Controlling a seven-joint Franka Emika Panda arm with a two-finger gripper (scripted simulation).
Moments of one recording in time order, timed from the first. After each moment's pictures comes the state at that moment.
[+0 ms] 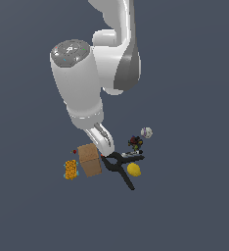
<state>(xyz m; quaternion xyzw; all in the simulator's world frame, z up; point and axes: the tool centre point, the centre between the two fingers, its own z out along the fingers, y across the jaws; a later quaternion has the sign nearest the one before) 0.062 -0.073 0.227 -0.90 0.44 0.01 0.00</state>
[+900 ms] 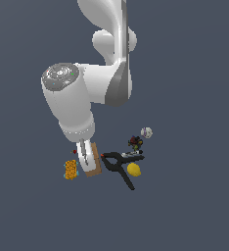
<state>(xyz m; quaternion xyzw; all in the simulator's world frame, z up) 0.081 -0.100 0.194 -0.81 0.59 0.00 0.00</state>
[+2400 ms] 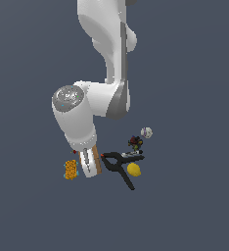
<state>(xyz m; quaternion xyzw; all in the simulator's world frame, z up) 0.082 -0.100 0.143 -0.80 0.59 0.00 0.00</state>
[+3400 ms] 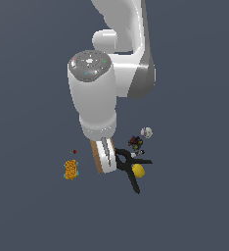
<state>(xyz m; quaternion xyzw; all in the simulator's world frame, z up) 0.093 -0.040 0.222 -0.80 0.60 0.00 0.00</state>
